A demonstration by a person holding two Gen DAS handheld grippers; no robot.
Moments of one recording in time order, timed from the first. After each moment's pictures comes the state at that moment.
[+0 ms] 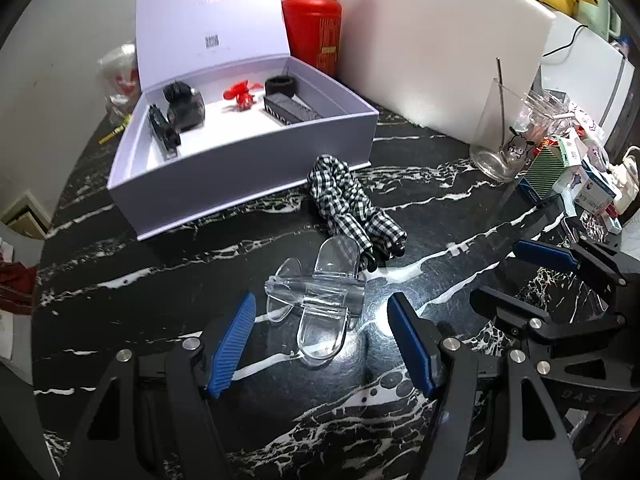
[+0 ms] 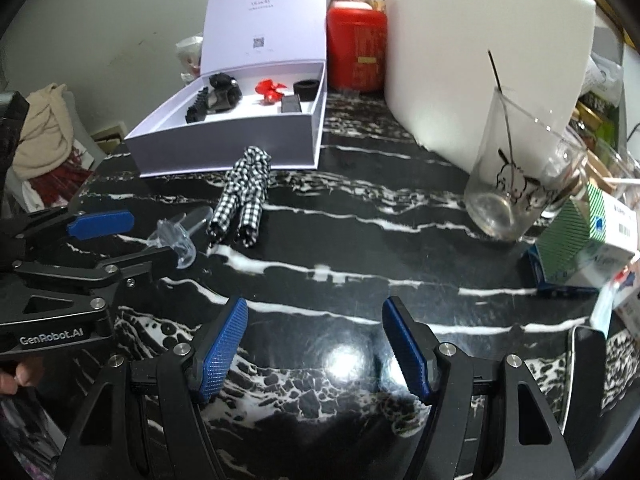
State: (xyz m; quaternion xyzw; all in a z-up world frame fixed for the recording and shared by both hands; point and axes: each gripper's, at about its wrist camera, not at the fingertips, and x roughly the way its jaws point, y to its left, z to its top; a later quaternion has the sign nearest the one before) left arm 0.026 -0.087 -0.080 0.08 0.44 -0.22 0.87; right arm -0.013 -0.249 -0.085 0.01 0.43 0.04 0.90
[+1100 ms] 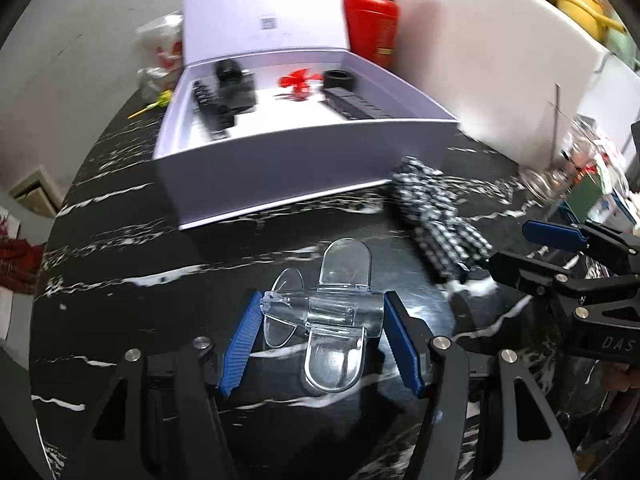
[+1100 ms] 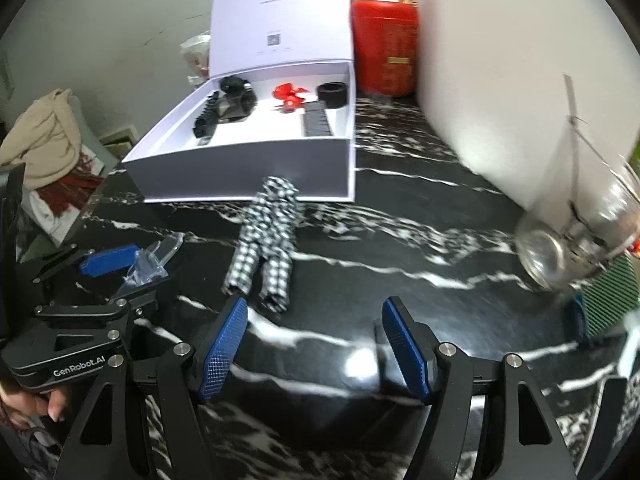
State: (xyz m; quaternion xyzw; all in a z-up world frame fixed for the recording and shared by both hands) left arm 0.060 -0.040 -0.091 0.04 0.44 -0.18 0.88; right arm 0.044 -0.224 -0.082 0.03 0.44 0.08 0.89
